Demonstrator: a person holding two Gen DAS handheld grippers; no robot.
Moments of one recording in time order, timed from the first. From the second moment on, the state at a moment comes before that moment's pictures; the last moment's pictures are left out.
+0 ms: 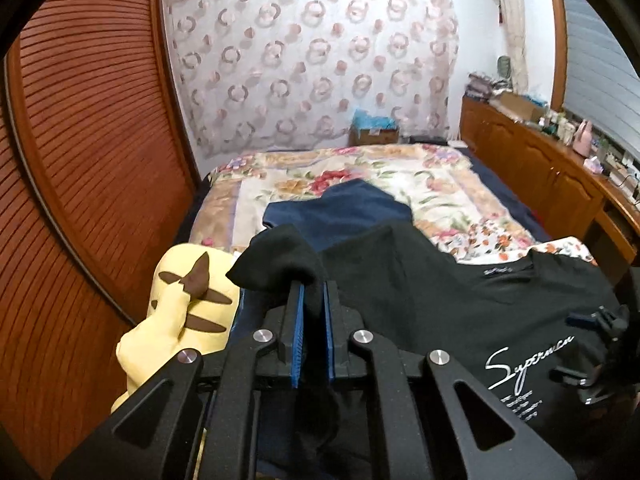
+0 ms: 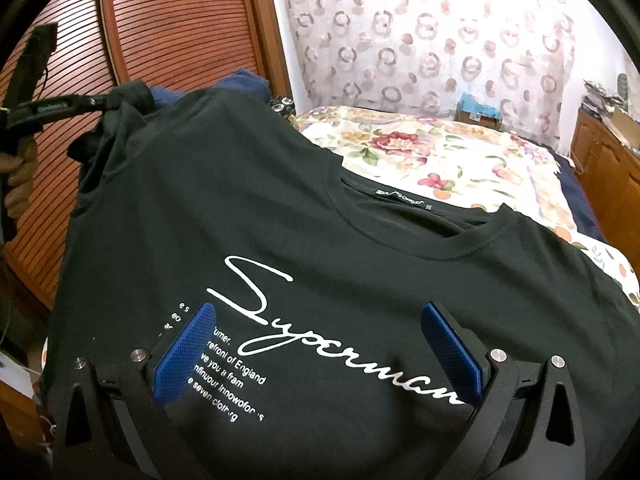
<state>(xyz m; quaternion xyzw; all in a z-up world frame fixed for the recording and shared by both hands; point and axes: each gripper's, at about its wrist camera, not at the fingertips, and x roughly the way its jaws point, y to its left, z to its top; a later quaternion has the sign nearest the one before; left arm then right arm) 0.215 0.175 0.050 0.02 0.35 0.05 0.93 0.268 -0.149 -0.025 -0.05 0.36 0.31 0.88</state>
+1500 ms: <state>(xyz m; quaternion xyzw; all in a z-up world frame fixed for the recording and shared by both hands) 0.195 0.098 0.068 0.02 0.32 -0.09 0.94 0.262 -0.173 -0.019 -0.03 0.36 0.30 0.88</state>
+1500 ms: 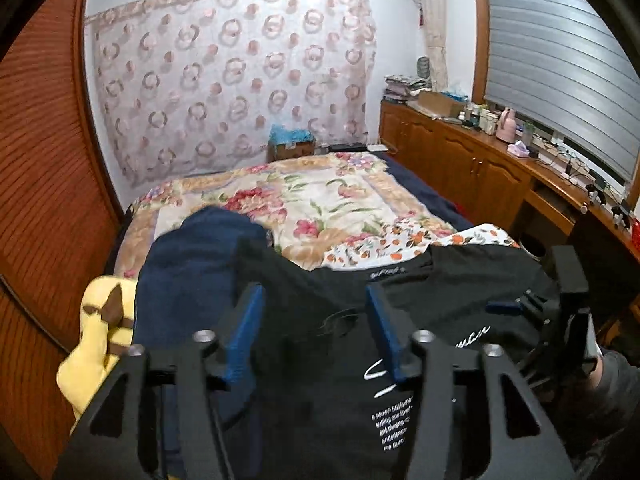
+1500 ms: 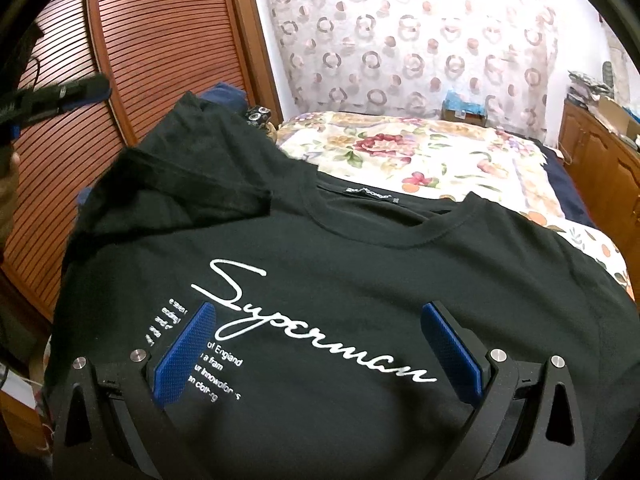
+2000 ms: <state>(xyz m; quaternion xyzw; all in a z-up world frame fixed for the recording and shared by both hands) 0.159 0.142 0.026 -0.02 0.32 -0.02 0.95 0.278 -0.118 -0.017 -0.03 0.37 0.38 0.85</state>
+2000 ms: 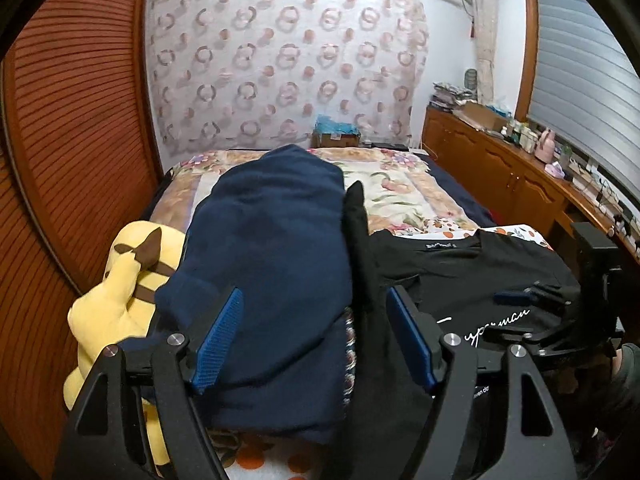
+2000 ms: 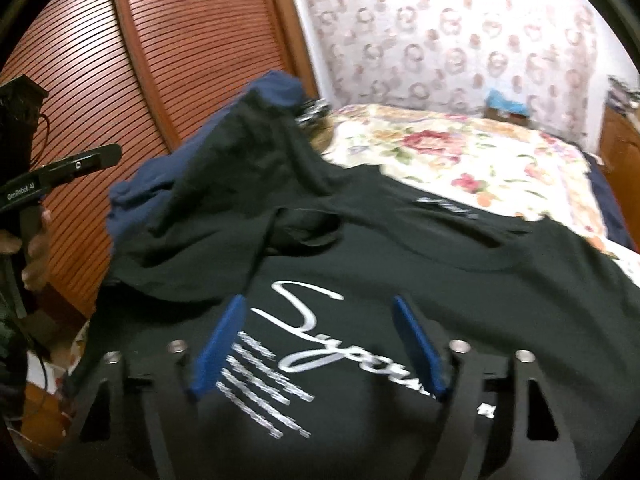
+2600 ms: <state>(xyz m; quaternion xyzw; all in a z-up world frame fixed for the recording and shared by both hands) 0.137 0.155 0.009 -0.03 0.32 -0.01 0.95 0.305 -0.022 -0.065 -0.05 0.43 0.47 0.77</state>
